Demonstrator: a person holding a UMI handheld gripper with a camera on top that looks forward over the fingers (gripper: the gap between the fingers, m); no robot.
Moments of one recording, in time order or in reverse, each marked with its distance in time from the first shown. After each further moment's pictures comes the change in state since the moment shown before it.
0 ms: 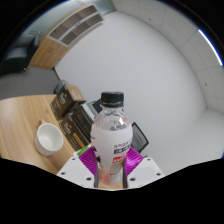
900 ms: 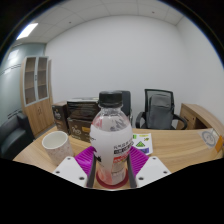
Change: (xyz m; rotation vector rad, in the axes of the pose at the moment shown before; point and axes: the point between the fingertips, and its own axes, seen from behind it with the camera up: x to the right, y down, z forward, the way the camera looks) arm -0.084 0.111 0.035 0.050 -0.248 0.868
